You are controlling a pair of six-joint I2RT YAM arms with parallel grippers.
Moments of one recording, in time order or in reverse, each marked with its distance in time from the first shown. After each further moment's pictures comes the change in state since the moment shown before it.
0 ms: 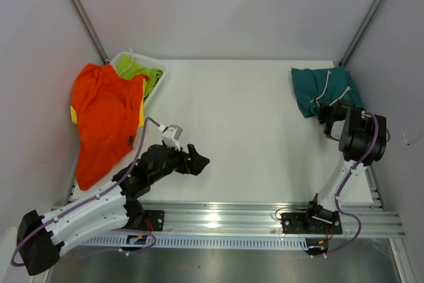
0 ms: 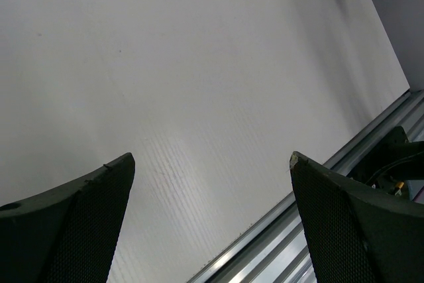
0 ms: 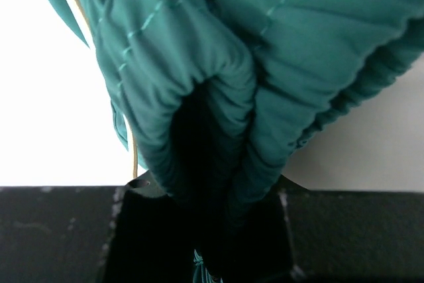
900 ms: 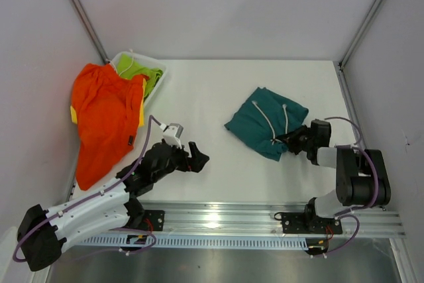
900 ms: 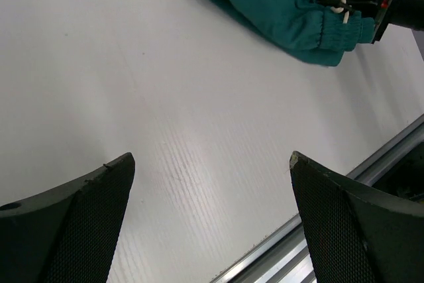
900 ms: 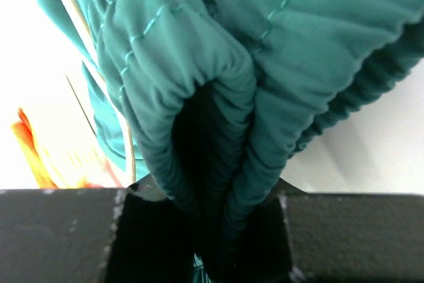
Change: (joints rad) left arm -0.001 0.070 0.012 0.013 -0.067 0.000; right arm 0.290 -0.453 -0.378 -0.270 -0.397 -0.448
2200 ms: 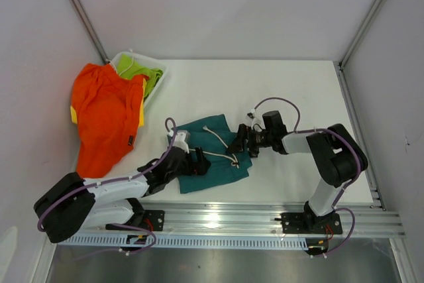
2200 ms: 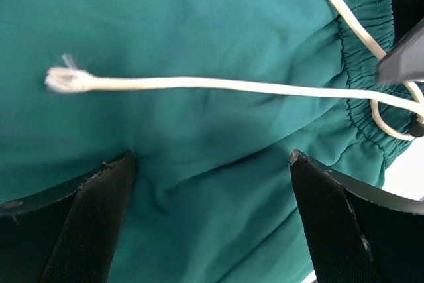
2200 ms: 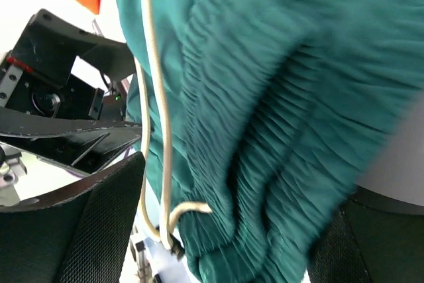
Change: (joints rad) left arm 0.000 0.349 -0.111 0.288 -0.051 -0.080; right arm 0.454 0.233 0.252 -0.072 -0.437 -0.344
